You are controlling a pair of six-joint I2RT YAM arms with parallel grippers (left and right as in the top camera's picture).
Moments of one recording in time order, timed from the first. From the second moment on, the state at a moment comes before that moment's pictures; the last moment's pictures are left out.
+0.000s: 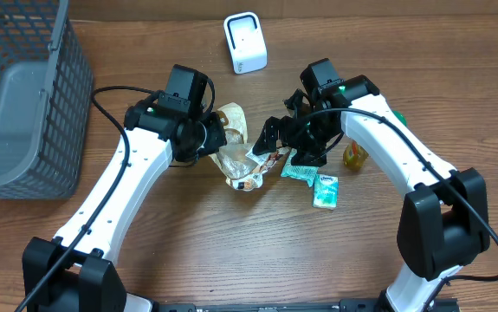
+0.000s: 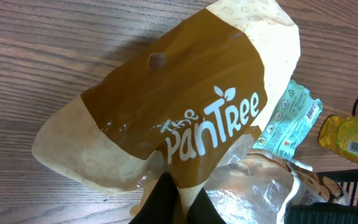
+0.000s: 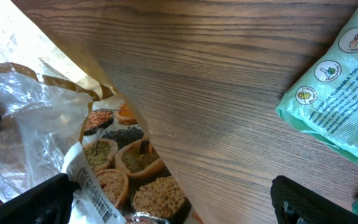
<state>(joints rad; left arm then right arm) -0.32 1.62 1.33 -0.91 0.18 -0.62 0.37 1.89 1.50 -1.06 -0.60 0.42</state>
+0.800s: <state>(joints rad) -0.32 1.62 1.33 -0.90 0.26 -0.60 0.37 1.89 1.50 -1.05 -0.71 0.34</state>
